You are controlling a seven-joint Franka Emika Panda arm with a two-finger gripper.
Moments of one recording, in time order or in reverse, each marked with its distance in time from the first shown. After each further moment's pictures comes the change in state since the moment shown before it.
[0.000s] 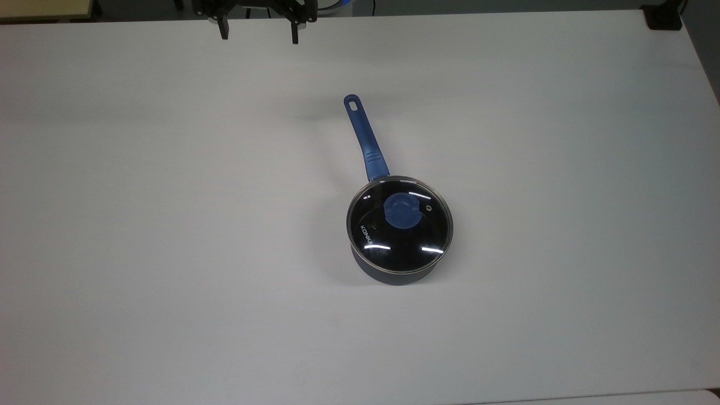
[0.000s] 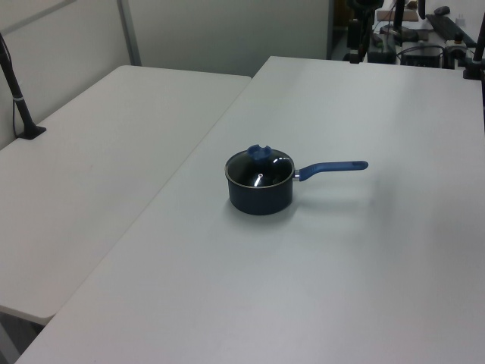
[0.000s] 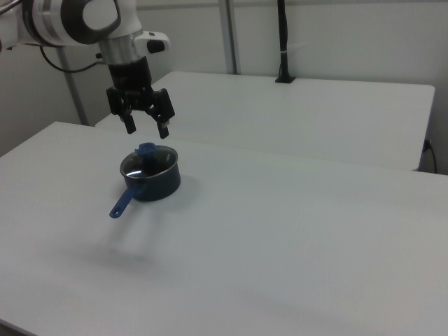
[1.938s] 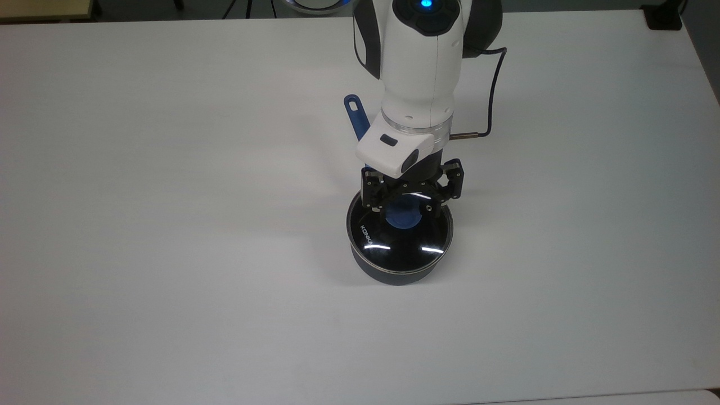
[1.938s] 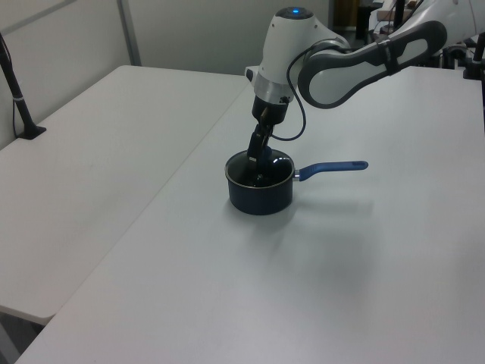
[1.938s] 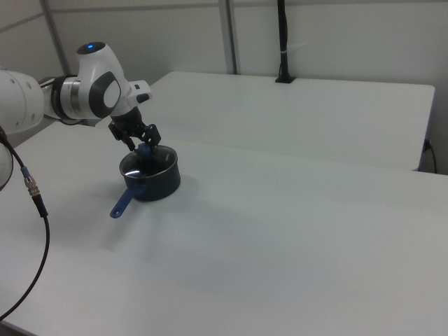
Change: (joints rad) arm 0.264 0.468 0.008 0.111 0.029 0.640 0.165
